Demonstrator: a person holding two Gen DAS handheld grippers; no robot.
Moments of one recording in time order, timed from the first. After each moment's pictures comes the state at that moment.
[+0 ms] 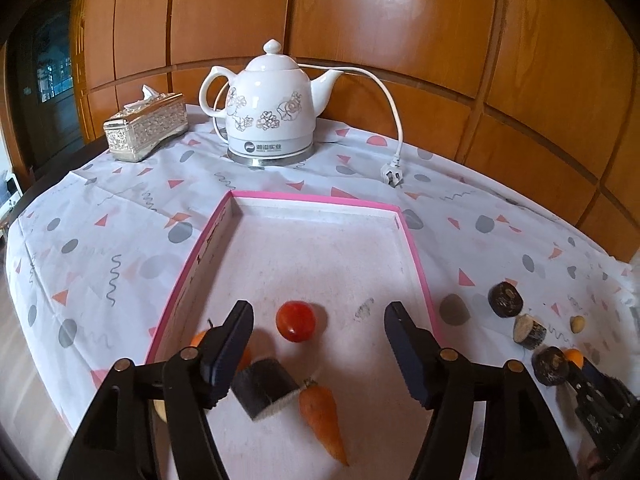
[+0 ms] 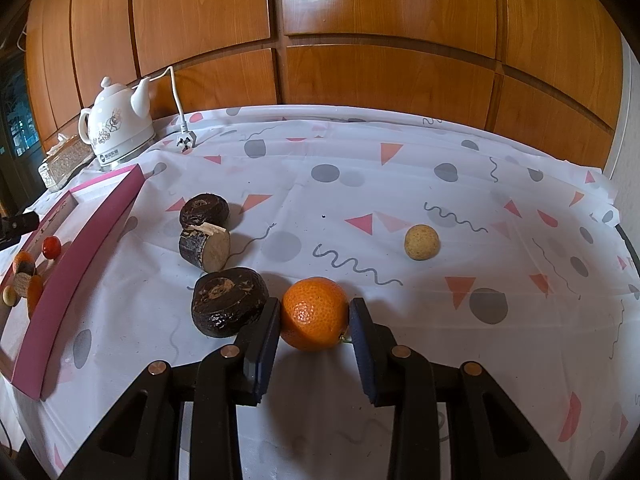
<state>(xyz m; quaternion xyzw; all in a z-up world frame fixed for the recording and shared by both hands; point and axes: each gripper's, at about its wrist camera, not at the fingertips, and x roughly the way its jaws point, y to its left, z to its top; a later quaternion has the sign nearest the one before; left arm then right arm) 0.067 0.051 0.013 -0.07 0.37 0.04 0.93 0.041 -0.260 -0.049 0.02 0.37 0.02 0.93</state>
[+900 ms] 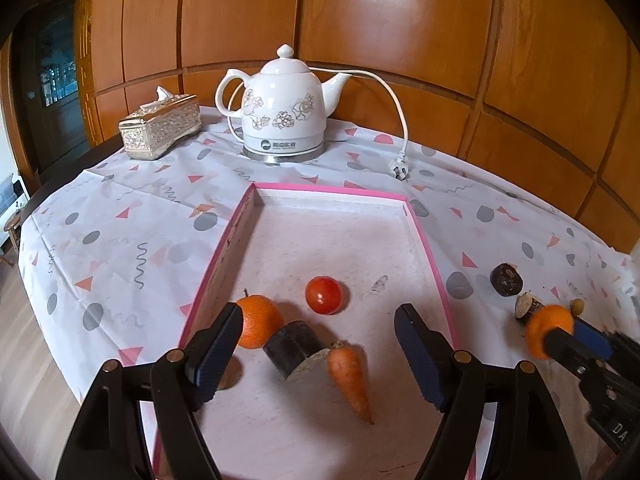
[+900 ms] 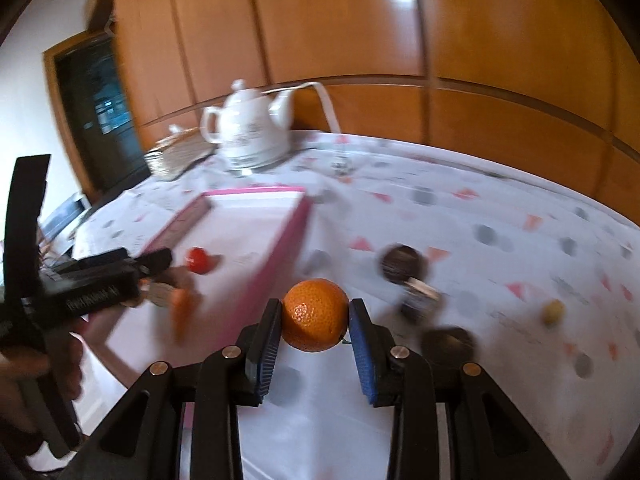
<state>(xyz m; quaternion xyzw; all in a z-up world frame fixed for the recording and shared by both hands) 0.037 0.064 0.016 -0.07 0.36 0.05 0.93 0.033 -0.149 0.011 0.00 0.34 0.21 0.92</state>
